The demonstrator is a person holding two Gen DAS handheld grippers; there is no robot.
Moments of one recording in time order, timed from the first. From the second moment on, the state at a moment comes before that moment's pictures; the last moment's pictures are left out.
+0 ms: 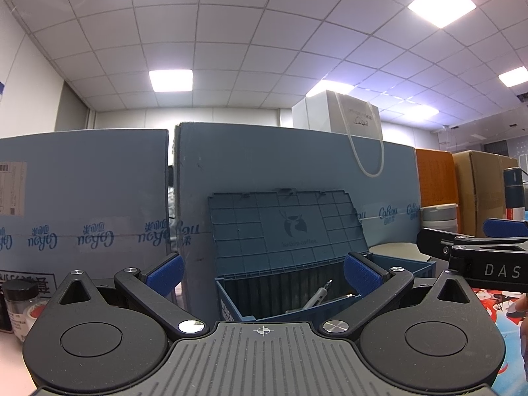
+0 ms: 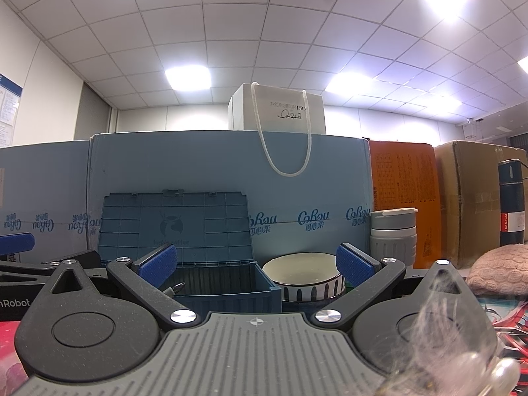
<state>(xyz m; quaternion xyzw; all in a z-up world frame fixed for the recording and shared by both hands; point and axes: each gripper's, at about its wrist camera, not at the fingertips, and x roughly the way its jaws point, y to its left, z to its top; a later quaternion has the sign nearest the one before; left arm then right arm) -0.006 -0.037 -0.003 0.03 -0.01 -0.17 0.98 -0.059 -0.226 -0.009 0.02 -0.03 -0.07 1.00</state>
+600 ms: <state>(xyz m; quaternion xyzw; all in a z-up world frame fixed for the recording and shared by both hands) -0.006 -0.039 -0.002 0.03 0.00 -0.17 0.98 -0.062 -0.222 -0.008 0.00 -0.03 -0.09 1.00</state>
